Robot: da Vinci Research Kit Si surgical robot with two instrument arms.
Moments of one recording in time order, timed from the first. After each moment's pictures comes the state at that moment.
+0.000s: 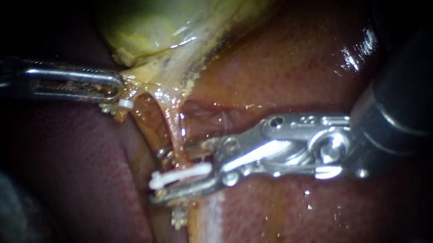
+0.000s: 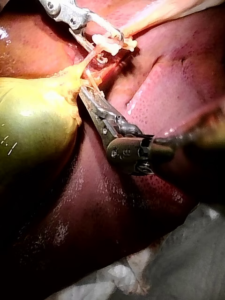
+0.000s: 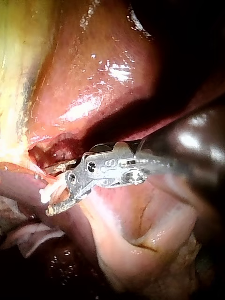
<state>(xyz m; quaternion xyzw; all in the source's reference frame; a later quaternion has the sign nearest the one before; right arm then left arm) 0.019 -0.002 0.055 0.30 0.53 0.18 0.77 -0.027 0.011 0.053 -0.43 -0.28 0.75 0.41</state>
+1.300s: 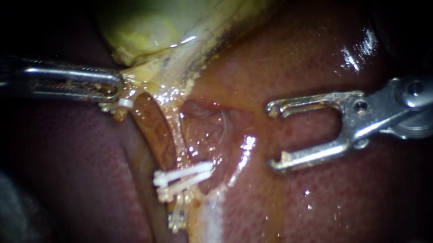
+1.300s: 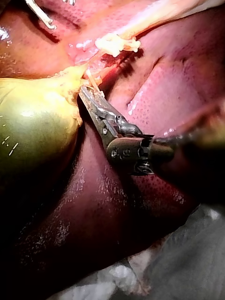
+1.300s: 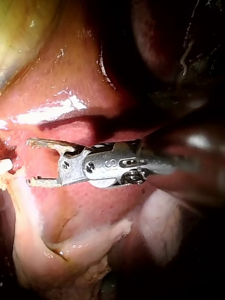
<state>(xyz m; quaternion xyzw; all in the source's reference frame) 0.004 0.002 0.050 0.22 0.55 0.13 0.80 -0.028 0.011 0.054 -0.43 -0.28 0.75 0.41</state>
